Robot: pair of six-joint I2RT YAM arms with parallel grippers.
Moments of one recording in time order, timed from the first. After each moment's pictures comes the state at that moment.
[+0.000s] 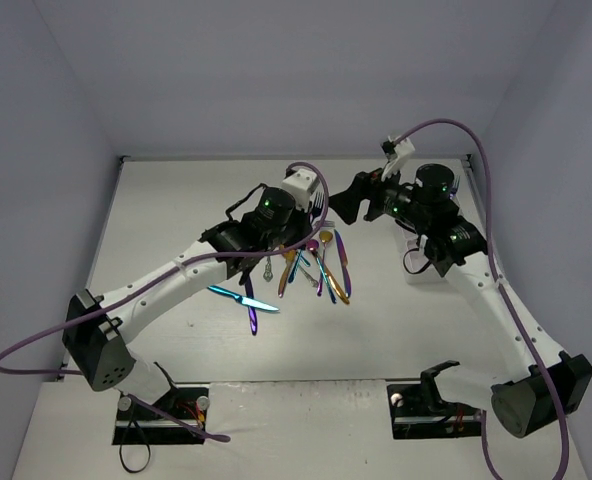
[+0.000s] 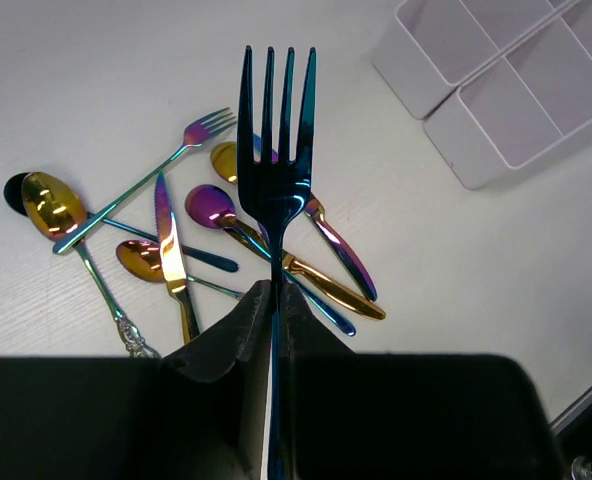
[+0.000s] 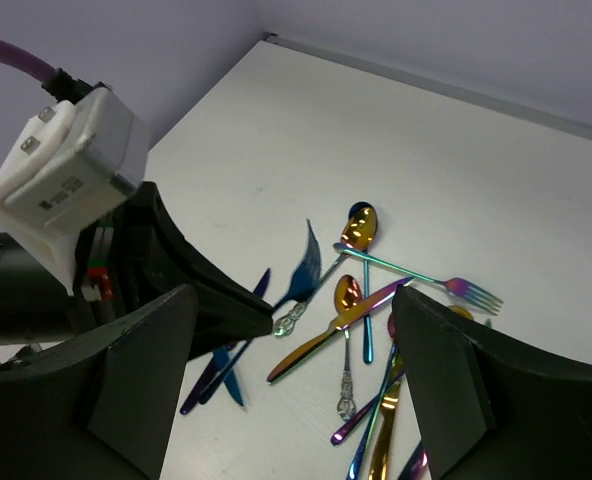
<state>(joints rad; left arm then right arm) -0.83 1.49 1.37 -0.36 -0.11 -0.29 0.37 1.18 1.16 -0.16 -0.45 0.24</state>
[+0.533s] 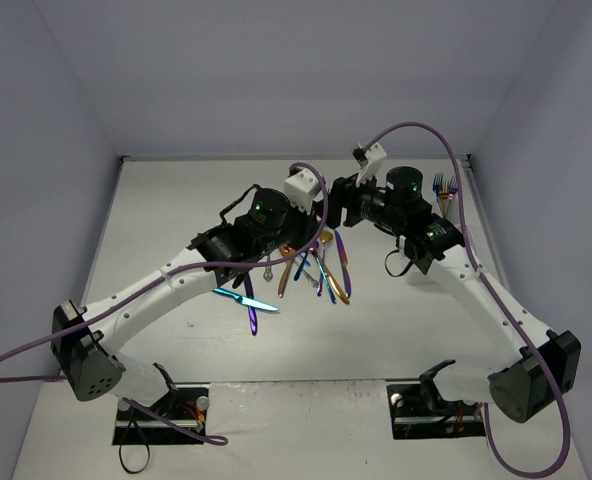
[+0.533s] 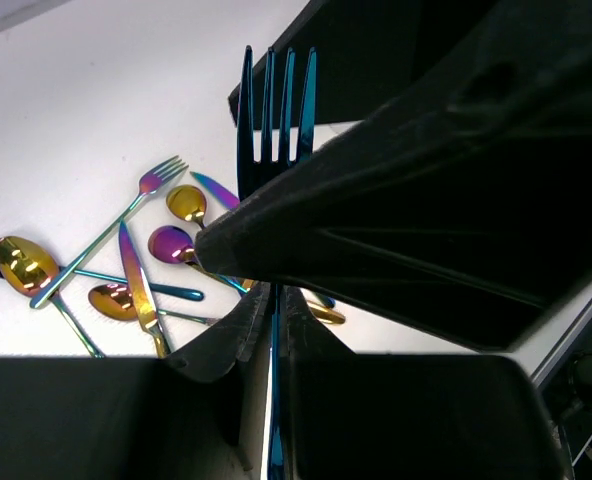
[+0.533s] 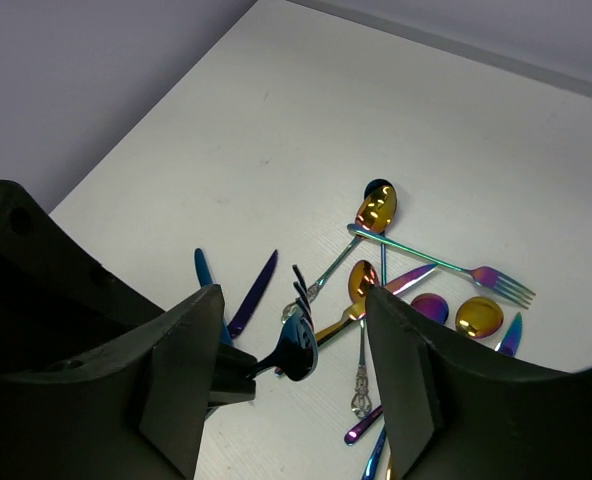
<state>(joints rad) -0.87 1.42 1.37 -0.32 -0.05 -0.23 0.49 1.26 1.17 -0.16 -0.35 0.23</state>
